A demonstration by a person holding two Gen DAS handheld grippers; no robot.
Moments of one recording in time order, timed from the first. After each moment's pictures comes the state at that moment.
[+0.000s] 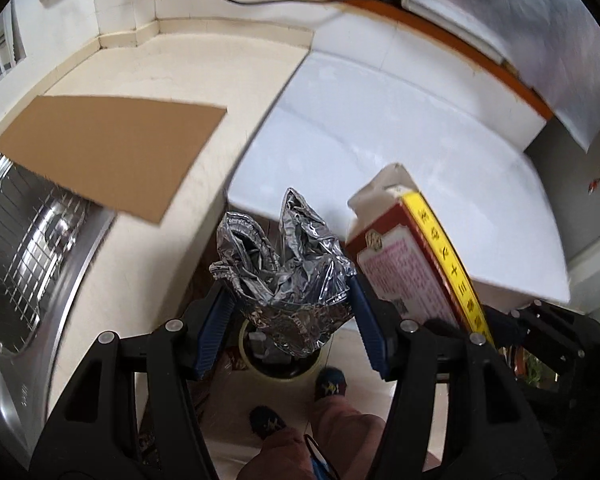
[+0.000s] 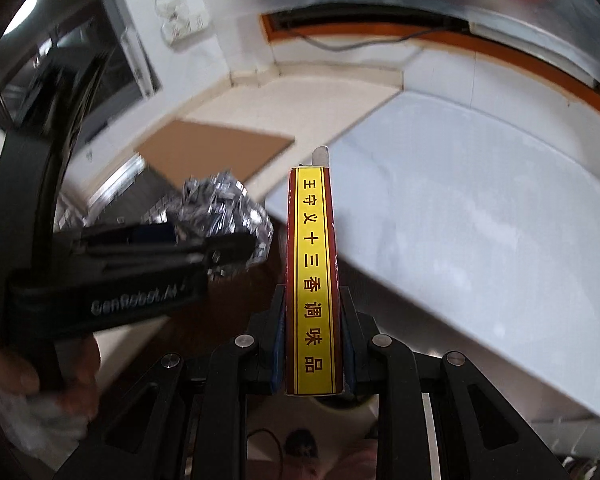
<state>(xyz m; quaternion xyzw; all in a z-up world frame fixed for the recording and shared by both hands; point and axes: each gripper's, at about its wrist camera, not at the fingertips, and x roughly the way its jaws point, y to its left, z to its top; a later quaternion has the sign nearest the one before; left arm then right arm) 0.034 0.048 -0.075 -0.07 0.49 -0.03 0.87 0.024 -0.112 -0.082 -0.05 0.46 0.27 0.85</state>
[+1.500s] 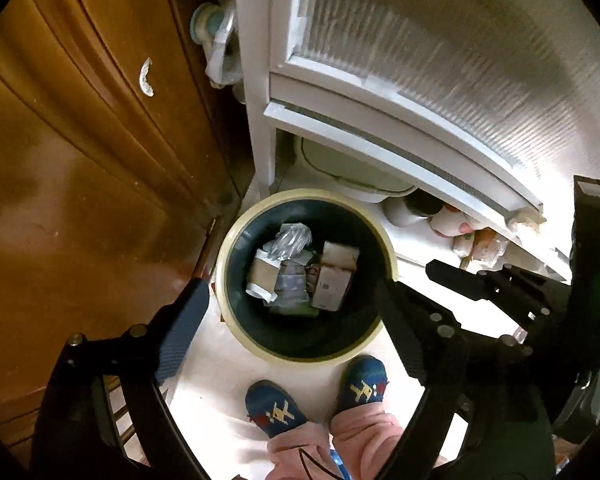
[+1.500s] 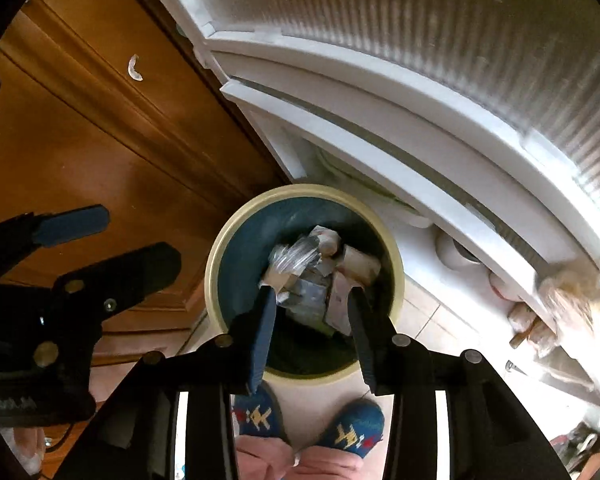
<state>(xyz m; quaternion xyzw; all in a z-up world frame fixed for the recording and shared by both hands) 0.056 0.011 -0.497 -0.07 0.61 0.01 0.79 0.061 -0.130 -0.530 -0.06 0.62 0.25 0.74</state>
